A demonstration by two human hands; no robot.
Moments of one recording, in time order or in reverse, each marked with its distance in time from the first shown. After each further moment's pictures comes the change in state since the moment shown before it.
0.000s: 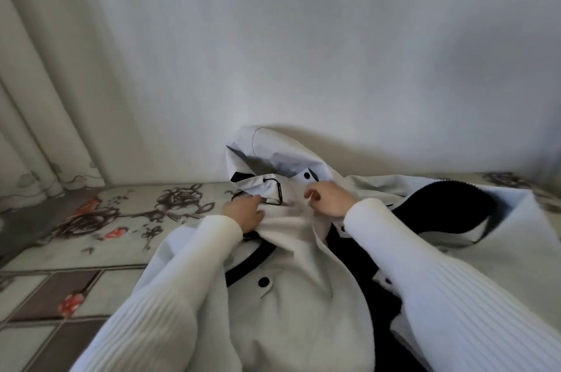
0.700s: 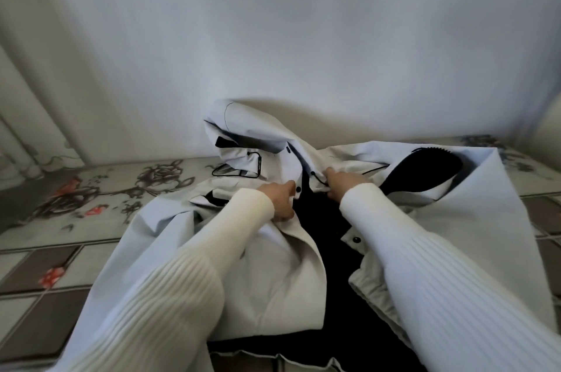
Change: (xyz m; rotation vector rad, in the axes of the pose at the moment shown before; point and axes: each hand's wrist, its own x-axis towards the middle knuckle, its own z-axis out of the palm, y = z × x) left_hand -0.015 0.099 0.016 -0.014 -0.245 0.107; right_hand -0.033 0.071 0.014 -0.325 -0.074 0.244
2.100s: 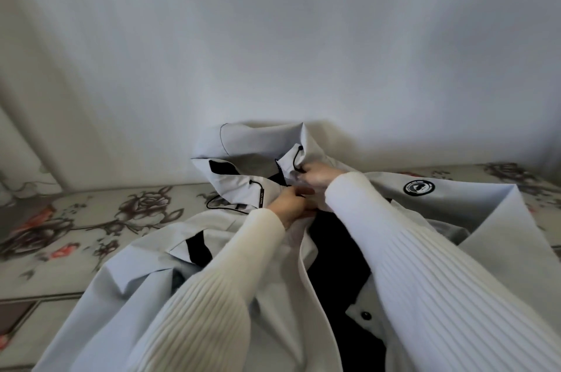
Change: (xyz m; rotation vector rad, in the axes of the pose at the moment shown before) left_hand 0.085 0.013 -0.015 -1.364 0.027 0.098; right_hand 0.104 -0.041 -0.047 0.670 -0.019 -0.076
